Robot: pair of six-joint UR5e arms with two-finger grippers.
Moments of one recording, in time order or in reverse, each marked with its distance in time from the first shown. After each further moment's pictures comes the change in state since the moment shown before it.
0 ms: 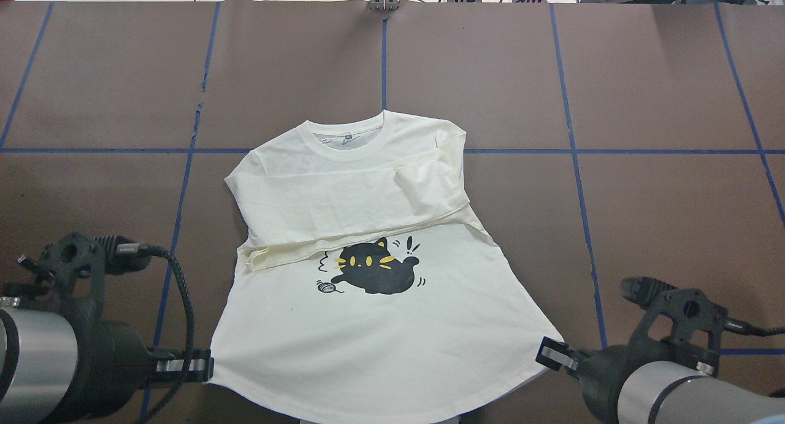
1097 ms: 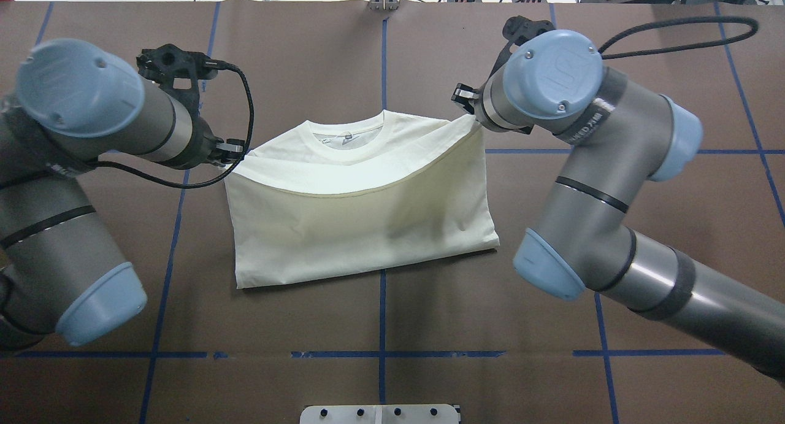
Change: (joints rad) left arm -0.414 -0.125 0.647 -0.280 0.003 0.402; right arm 0.657 0.368 -0.894 0.577 0.302 -0.428
